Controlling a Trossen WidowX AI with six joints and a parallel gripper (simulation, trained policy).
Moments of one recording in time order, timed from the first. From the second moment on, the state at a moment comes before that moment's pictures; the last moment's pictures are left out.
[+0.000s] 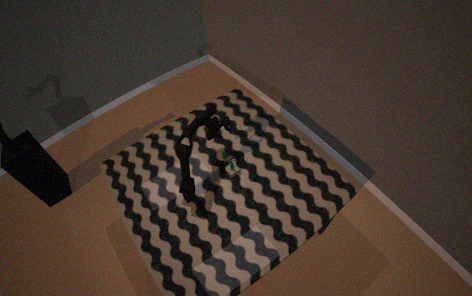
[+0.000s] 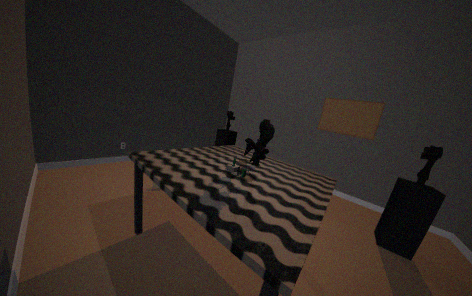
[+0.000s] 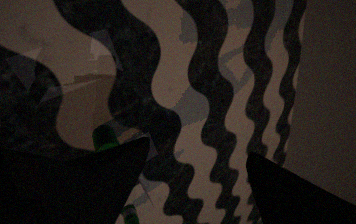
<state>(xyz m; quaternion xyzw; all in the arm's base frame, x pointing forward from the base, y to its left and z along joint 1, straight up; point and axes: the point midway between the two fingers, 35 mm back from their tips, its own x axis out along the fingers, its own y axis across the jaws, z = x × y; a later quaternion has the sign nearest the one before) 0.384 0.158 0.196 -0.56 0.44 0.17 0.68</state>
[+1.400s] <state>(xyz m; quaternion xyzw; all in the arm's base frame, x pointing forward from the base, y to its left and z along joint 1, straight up) 0.360 0.114 0.123 -0.41 0.60 0.33 0.60</state>
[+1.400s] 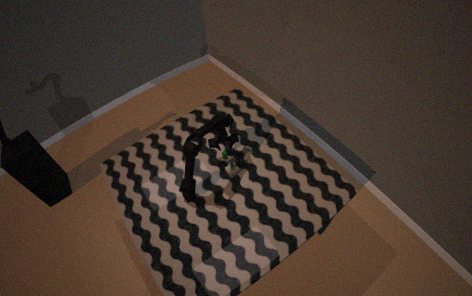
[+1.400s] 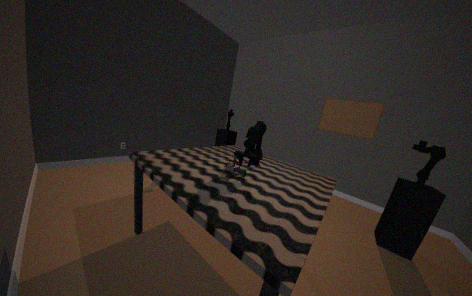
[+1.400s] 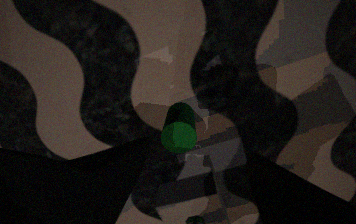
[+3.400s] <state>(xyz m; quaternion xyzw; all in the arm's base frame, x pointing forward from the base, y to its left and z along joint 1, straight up) 0.359 0.060 0.150 -0.42 0.57 0.41 0.57</state>
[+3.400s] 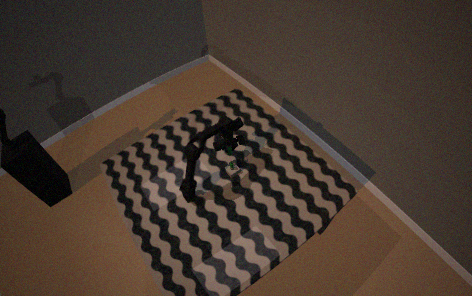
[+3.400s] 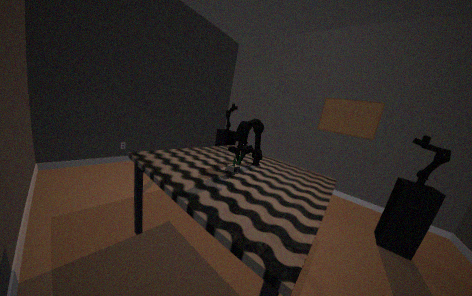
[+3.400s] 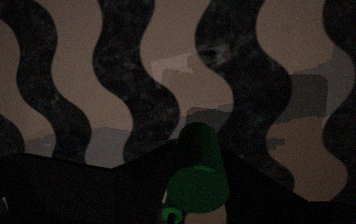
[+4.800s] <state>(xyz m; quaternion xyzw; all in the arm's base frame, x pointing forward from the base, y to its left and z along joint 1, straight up) 0.323 -0.011 0.146 -0.37 0.61 0.42 0.56</state>
